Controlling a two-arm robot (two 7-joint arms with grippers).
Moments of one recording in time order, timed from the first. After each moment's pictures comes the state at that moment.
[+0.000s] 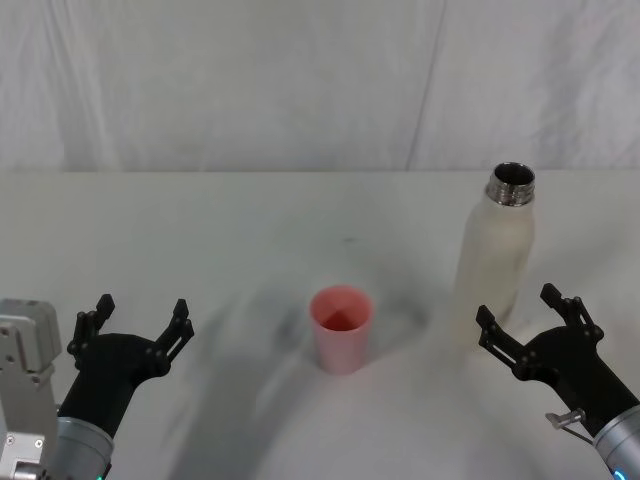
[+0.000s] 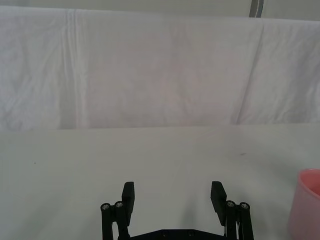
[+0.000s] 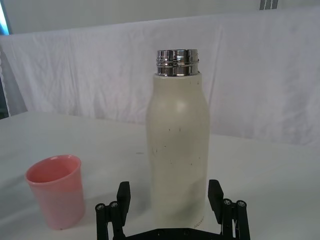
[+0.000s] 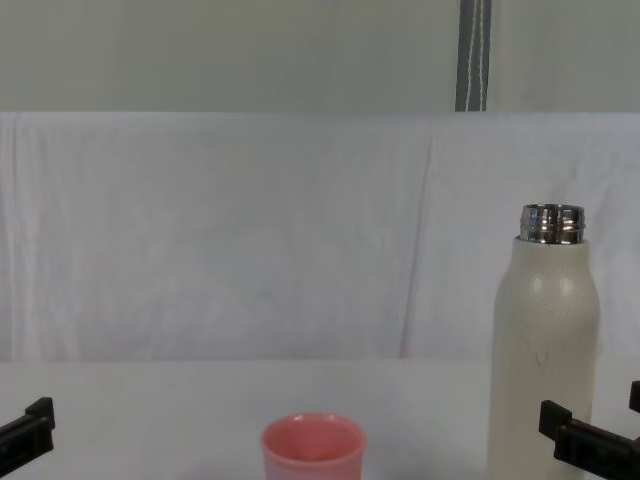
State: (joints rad) left arm 0.27 0.24 0.04 -1.85 -0.25 -0.02 -0.02; right arm -0.13 0.25 -0.18 -1.71 0.25 -0.10 0.25
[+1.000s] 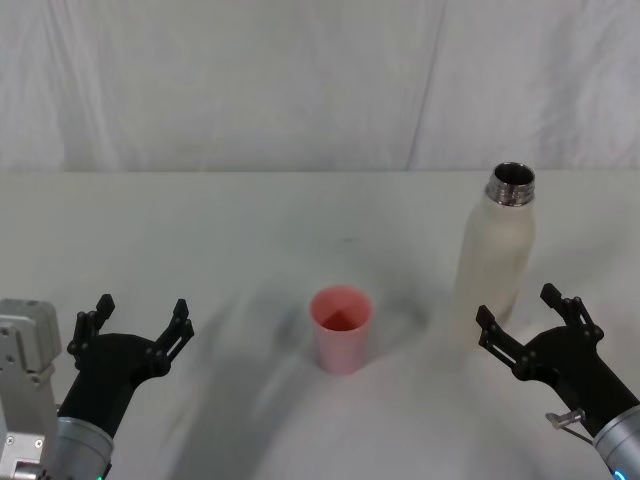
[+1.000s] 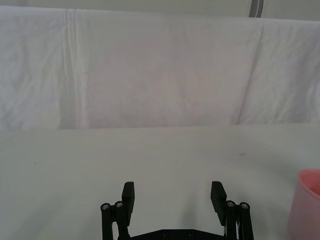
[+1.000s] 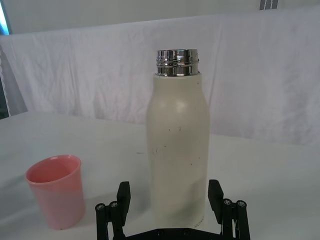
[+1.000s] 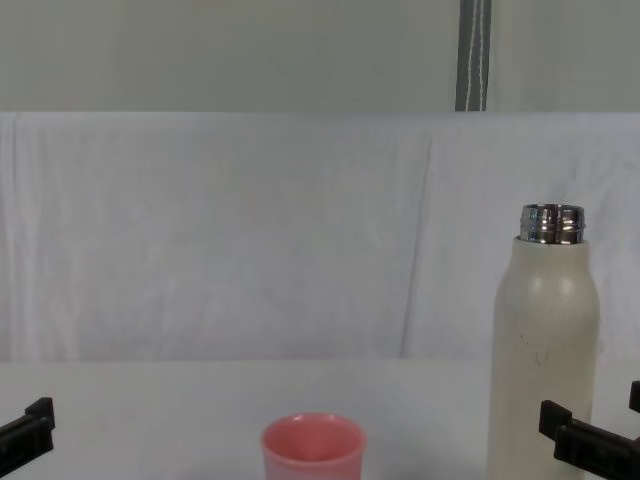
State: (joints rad) left arm 0.27 0.24 0.04 -1.85 -0.25 -0.02 -0.02; right arm -0.13 0.25 -0.18 -1.71 0.25 -0.10 0.25
